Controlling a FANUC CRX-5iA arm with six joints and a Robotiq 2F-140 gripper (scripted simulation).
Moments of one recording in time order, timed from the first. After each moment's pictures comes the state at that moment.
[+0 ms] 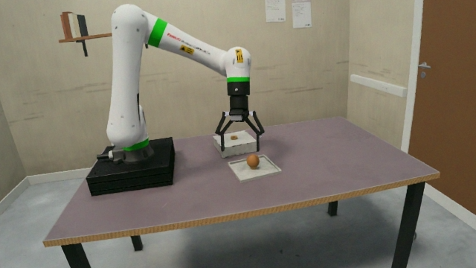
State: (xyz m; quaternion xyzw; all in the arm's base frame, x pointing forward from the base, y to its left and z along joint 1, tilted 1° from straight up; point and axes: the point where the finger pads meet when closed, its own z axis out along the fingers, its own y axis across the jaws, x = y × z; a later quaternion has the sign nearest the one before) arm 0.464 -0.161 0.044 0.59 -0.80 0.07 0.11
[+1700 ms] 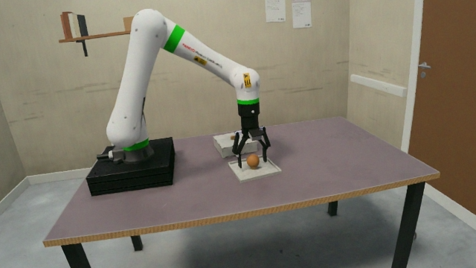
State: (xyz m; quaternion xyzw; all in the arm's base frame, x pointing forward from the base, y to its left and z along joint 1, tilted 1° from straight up) arm 0.521 -0.084 -0.054 0.77 -0.63 0.00 0.01
